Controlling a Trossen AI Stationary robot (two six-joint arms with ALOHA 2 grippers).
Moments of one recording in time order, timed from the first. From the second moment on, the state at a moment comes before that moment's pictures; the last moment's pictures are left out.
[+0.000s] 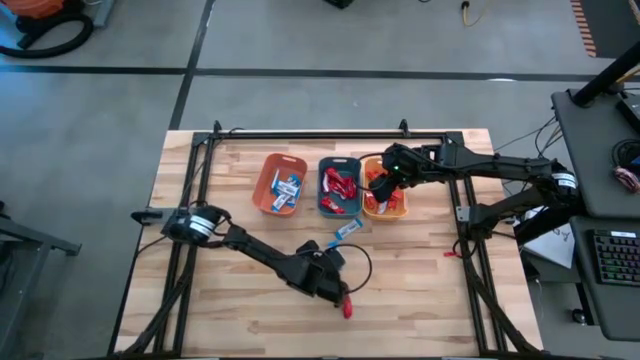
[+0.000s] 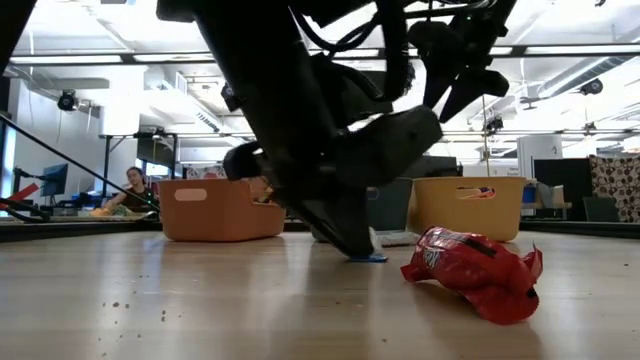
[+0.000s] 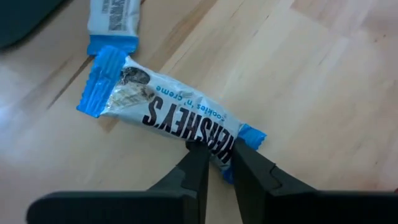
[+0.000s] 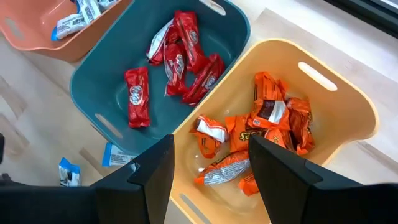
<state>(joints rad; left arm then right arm) -0.40 2.23 1.59 -0.59 -0.53 -0.94 -0.23 1.31 1.15 -0.88 0.16 0.65</state>
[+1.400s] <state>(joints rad) 0.00 1.46 1.20 -0.89 -0.44 -0.48 -0.21 1.30 1.15 -0.88 0.02 0.68</state>
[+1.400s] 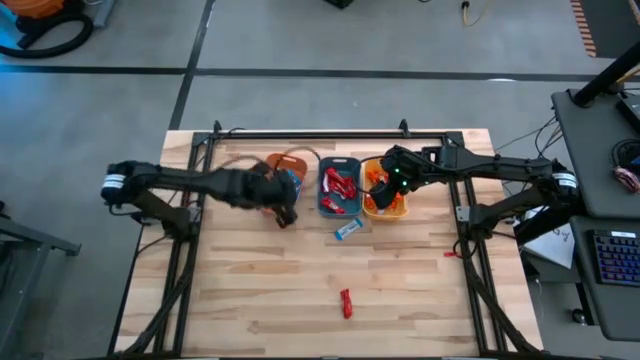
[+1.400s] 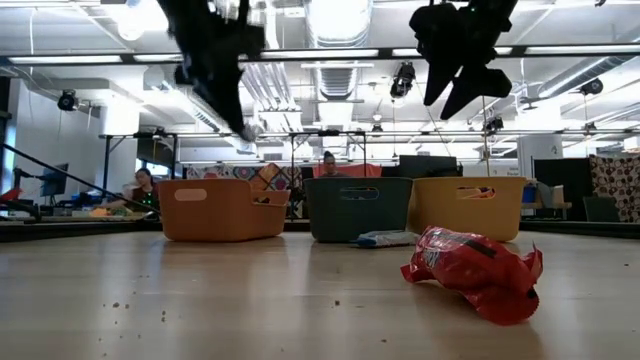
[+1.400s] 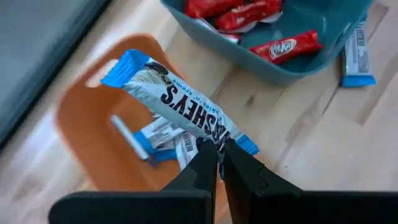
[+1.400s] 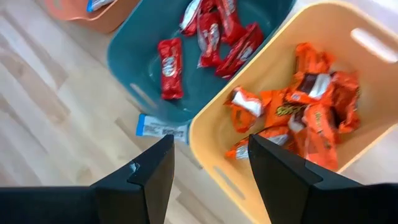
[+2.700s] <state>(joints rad) 0.07 1.16 1.08 -0.70 -0.09 -0.35 0.55 1.66 1.52 -0.85 0.00 1.72</state>
